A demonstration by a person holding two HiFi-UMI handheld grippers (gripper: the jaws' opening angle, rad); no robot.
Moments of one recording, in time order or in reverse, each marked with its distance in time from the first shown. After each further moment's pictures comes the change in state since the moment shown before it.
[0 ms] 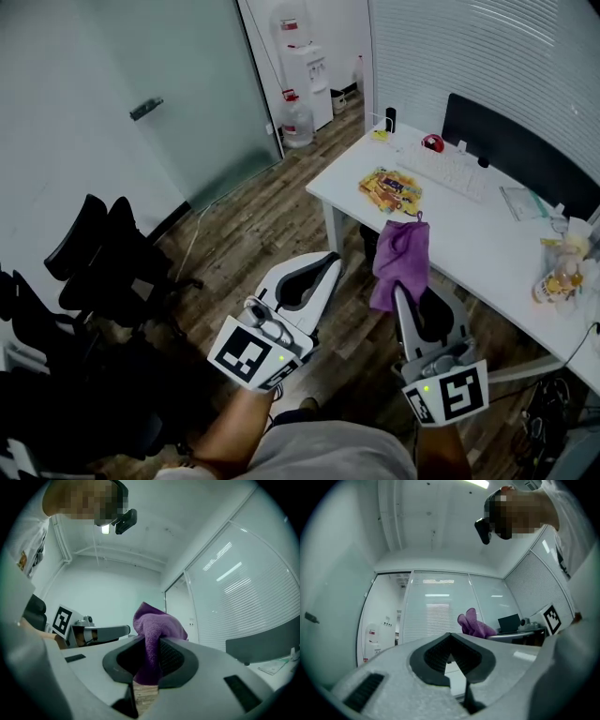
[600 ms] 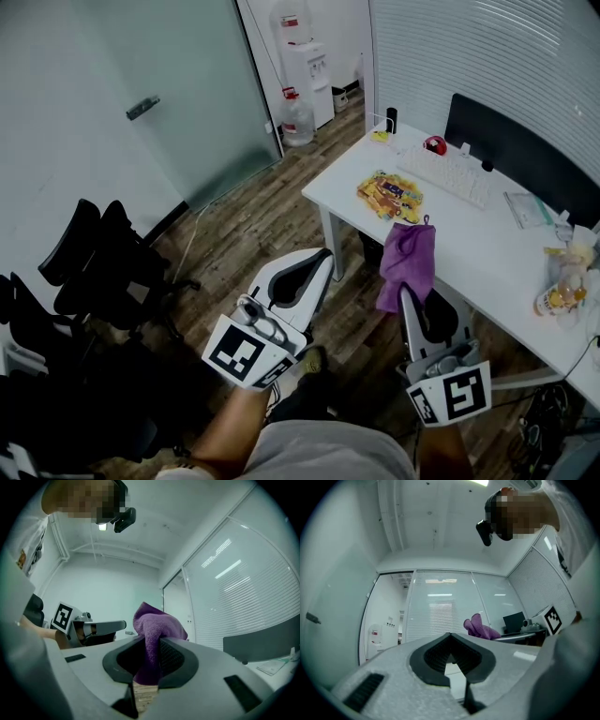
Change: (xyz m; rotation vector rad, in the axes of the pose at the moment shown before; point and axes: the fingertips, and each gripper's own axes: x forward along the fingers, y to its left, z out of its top) left arm 0.028 0.029 -0.017 0.010 -0.002 0.034; right arm 0.019 -0.040 -0.025 0.000 0.037 -0.013
